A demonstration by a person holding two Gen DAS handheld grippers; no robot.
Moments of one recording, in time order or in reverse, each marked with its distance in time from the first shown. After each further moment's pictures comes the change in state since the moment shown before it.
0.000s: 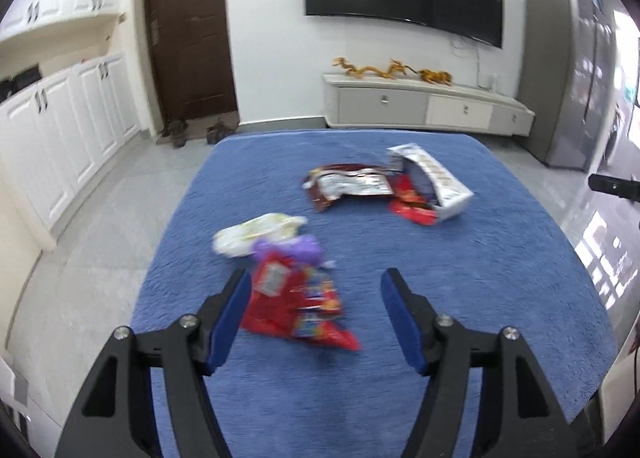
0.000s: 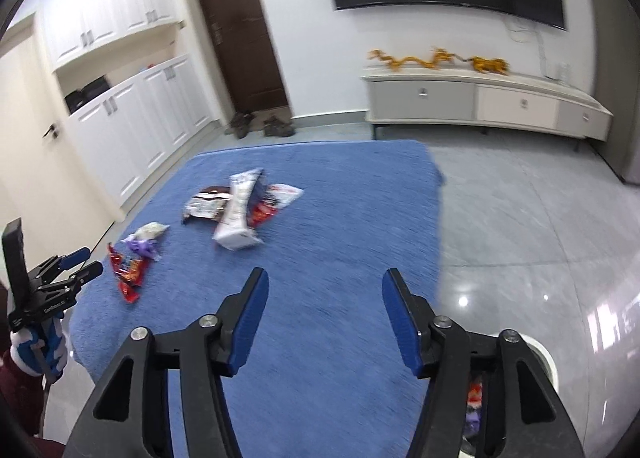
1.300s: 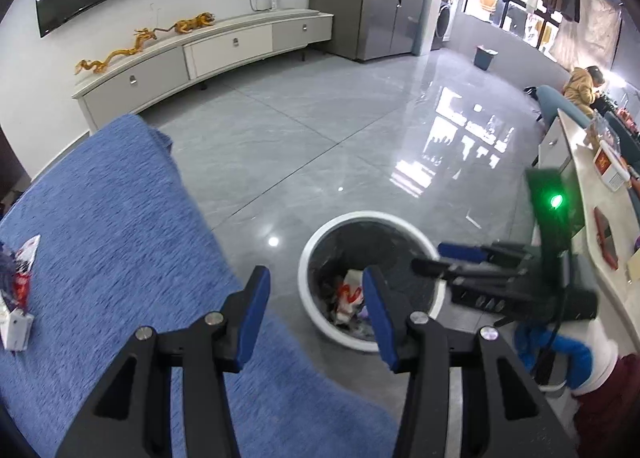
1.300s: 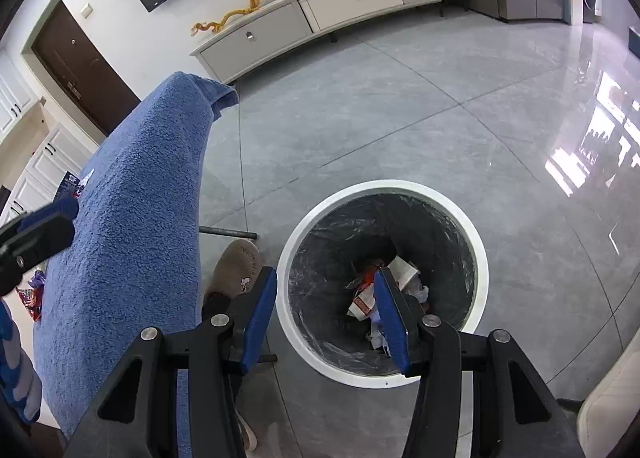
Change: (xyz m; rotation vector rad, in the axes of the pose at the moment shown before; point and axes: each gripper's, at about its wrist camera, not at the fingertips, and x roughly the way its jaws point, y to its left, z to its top) left arm 0.077 -0.434 0.011 0.496 0.226 -0.510; right arm -0.011 -0.234 -0.177 0.513 0.111 -0.237
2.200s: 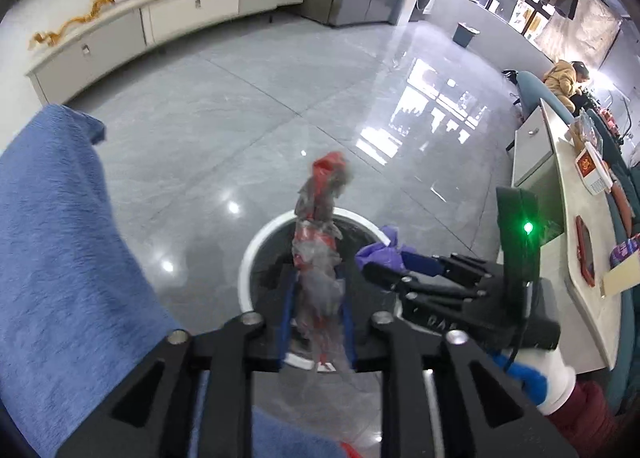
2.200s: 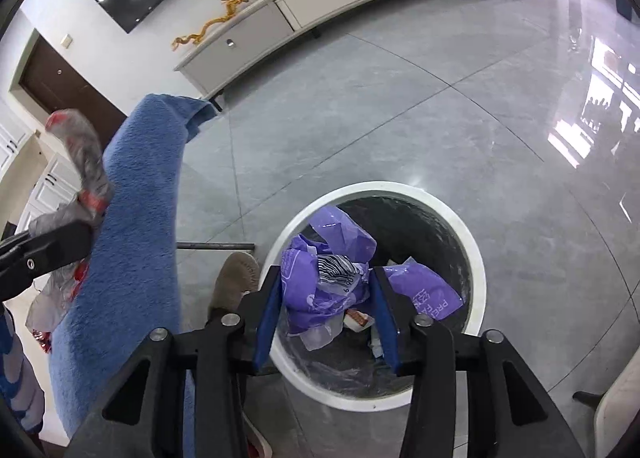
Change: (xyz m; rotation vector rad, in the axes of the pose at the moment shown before) left arm 0.084 -0.032 0.060 -0.024 0.164 -0.176; right arm 0.030 -0.045 0.013 0.113 0.029 0.035
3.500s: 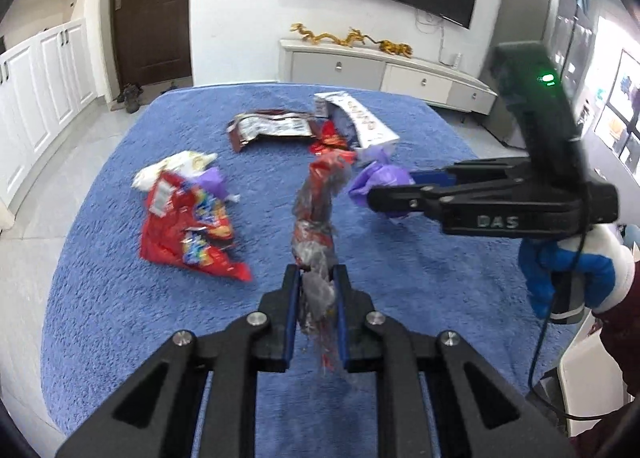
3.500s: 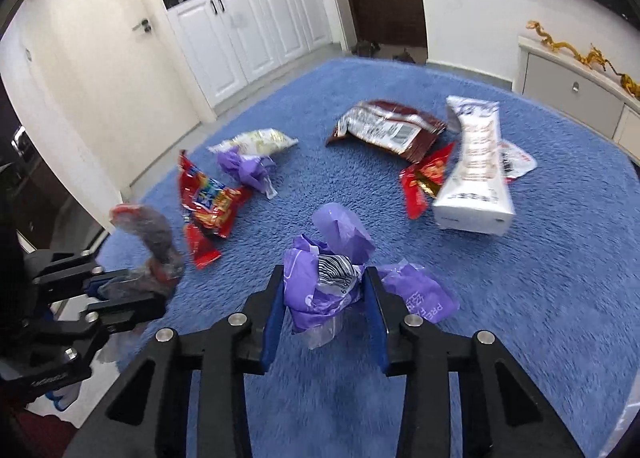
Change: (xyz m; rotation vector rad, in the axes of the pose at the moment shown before) left arm -0.278 0.204 -0.334 -0.470 -0.351 0.440; right arm 0.021 0.463 -0.115 -0.951 0.170 0.421
